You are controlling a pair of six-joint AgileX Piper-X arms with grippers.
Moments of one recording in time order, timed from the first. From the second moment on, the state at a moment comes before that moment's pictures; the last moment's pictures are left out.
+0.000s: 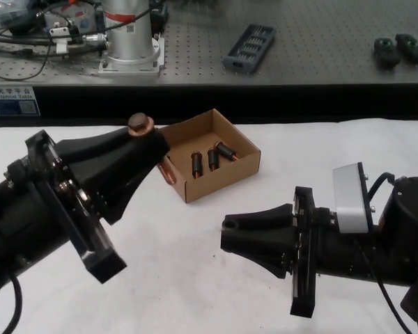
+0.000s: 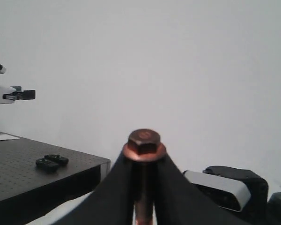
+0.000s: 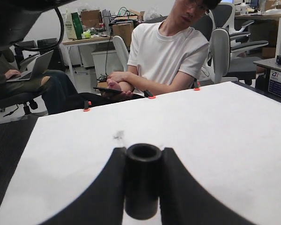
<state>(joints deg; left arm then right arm) -26.8 65.5 -16.0 -65.4 32.0 -18.3 36.0 95.5 -23.3 -65.8 -48.3 6.9</state>
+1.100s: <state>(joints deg) -26.8 75.1 -16.3 -68.3 45.7 -21.9 40.0 95.5 -26.3 -69.2 -55.1 15.2</state>
